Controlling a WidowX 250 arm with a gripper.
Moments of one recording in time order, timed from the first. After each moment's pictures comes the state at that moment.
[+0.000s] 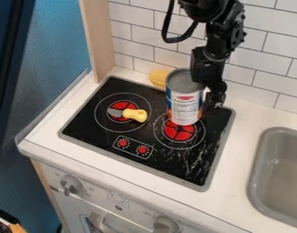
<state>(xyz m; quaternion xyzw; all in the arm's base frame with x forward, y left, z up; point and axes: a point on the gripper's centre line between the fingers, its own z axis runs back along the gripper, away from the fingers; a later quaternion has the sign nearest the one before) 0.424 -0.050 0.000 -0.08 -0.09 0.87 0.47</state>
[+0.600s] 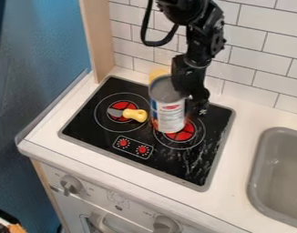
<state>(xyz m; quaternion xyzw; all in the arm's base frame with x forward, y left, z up) 0.394 -0.026 -0.007 -0.06 -0.08 0.90 0.42</state>
